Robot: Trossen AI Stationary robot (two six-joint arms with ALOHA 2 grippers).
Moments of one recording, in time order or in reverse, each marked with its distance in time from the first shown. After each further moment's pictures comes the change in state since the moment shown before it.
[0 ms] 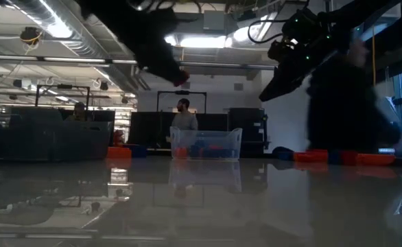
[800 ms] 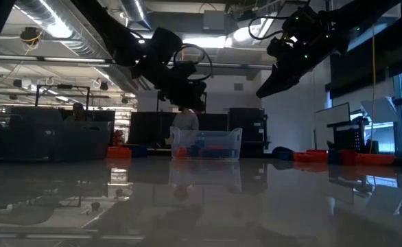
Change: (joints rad) left arm 0.403 0.381 0.101 0.523 0.074 0.136; right arm 0.000 0.000 0.000 0.051 0.001 -0.028
